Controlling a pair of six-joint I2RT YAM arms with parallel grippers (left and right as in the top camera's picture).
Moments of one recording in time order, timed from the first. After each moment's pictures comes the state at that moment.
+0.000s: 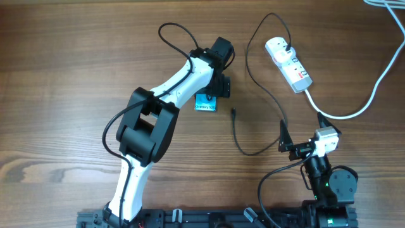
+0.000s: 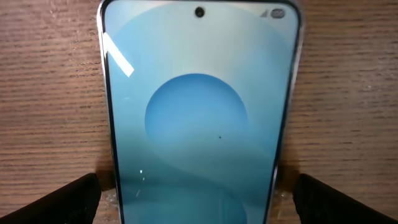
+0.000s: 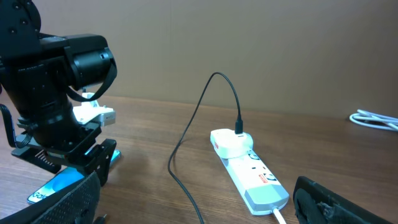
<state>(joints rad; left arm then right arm) -0.56 2.27 1.75 -0.90 -0.08 -0.50 0.02 0.02 0.01 0.01 -0.19 -0.03</state>
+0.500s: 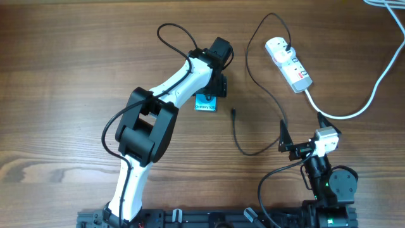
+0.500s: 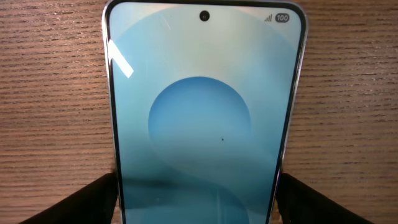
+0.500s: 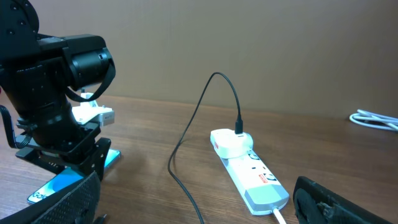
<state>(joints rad) -0.56 2.27 1.73 -0.89 -0.08 -0.50 0.02 0.02 0.01 0.01 -0.19 -0.03</state>
